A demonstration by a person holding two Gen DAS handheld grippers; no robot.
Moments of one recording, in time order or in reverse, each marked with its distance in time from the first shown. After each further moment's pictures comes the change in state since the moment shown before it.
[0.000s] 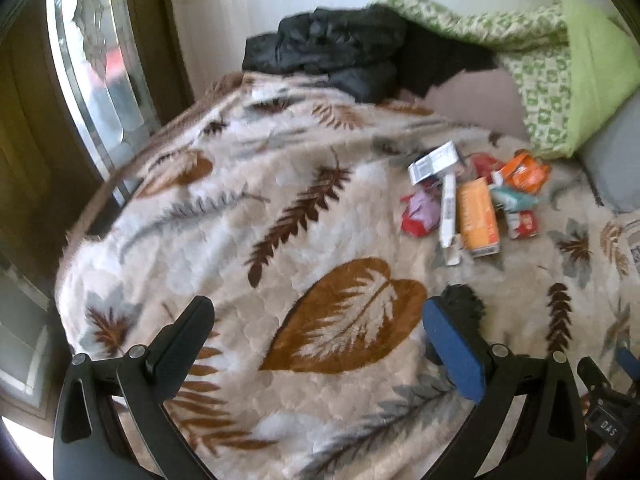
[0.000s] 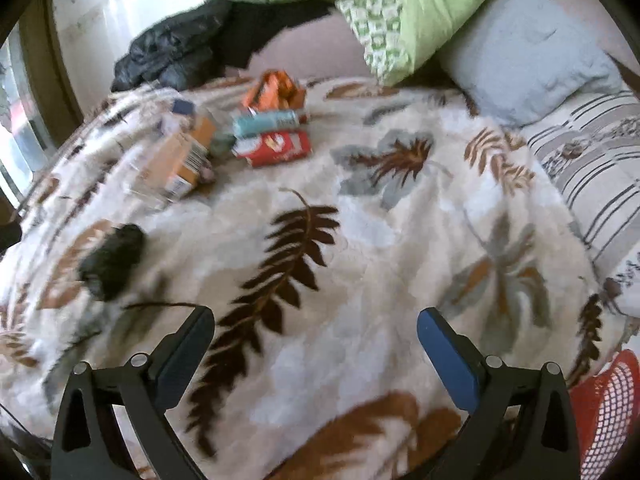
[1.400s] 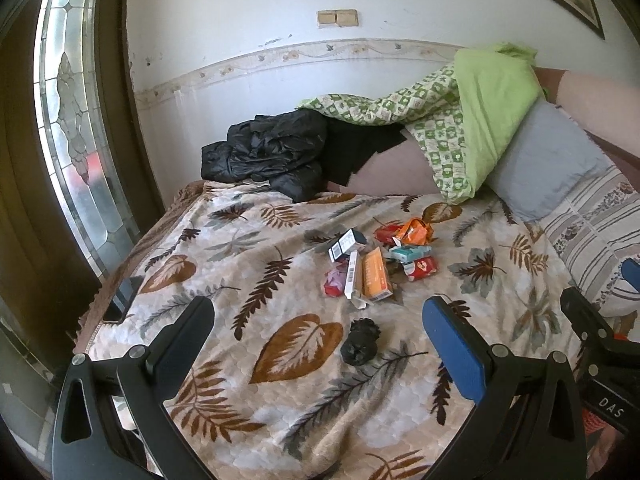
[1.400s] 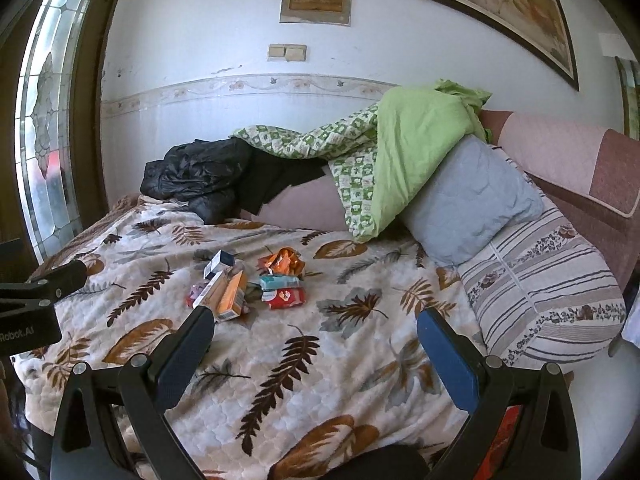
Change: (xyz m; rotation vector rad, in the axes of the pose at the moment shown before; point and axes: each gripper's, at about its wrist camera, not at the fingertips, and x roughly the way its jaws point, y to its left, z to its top) left arm -0.163 -0.044 -0.023 0.160 -0.300 -0.122; right arm -0.204 0.013 0.009 -0.088 -0.449 -0.070
